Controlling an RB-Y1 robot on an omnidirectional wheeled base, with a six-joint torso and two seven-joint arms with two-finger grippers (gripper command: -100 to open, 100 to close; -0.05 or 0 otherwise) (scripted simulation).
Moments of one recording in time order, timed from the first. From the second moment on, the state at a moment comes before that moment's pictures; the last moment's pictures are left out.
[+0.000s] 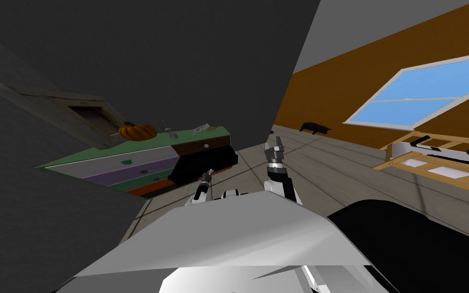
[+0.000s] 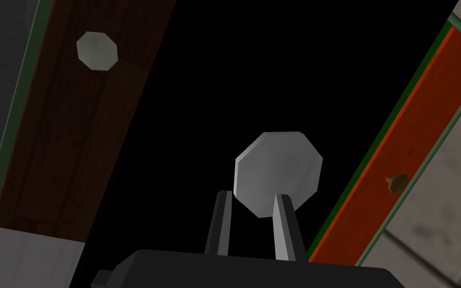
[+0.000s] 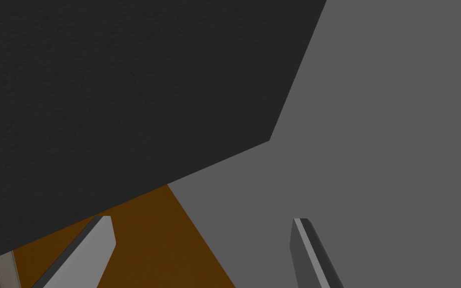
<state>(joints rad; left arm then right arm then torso) -0.10 0.10 -0.04 -0.76 0.05 -0.49 0.54 0.51 0.00 -0.01 -2.35 -0.11 -0.36 -0.01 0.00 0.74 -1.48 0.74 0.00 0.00</state>
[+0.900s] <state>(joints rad) -0.25 0.12 -0.02 -0.82 0.07 -0.29 0.55 0.51 0.00 -0.01 -2.35 -0.11 -0.36 -0.01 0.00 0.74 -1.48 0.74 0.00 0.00</state>
